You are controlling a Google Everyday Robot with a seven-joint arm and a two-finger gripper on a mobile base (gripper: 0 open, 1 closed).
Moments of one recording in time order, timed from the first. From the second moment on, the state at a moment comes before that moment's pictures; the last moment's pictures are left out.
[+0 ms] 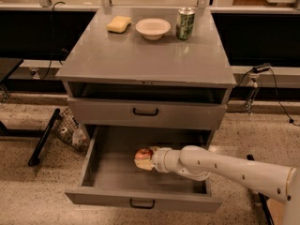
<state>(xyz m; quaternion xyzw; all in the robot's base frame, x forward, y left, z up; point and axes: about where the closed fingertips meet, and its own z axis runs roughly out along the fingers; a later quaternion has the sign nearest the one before) 0.585 0.020 0.452 -0.34 0.81 0.29 0.39</state>
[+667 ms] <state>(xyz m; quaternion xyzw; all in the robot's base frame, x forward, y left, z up) 0.628 0.012 0.419 -0.32 0.81 0.29 0.40</state>
